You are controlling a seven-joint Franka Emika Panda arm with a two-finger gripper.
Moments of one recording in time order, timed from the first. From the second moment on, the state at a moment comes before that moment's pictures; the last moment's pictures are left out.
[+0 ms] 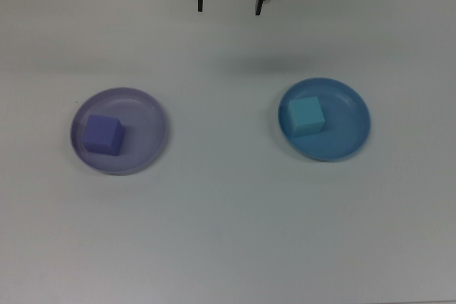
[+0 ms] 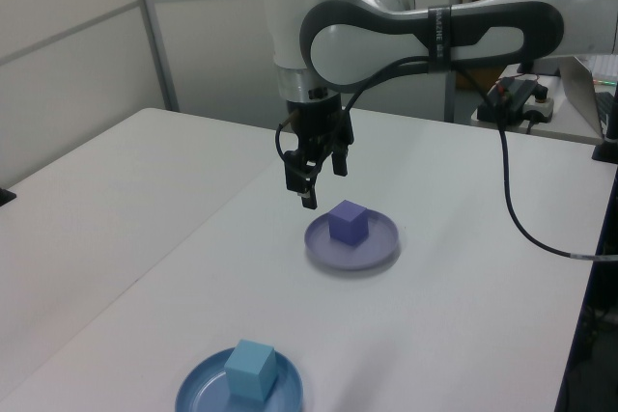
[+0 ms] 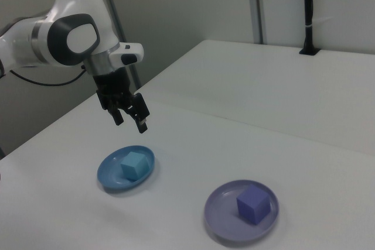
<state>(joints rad) 0.06 0.06 0.17 -1.58 -0.07 1.63 0.20</state>
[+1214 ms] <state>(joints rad) 0.10 0.06 0.18 -1.58 -0.05 1.63 0.20</state>
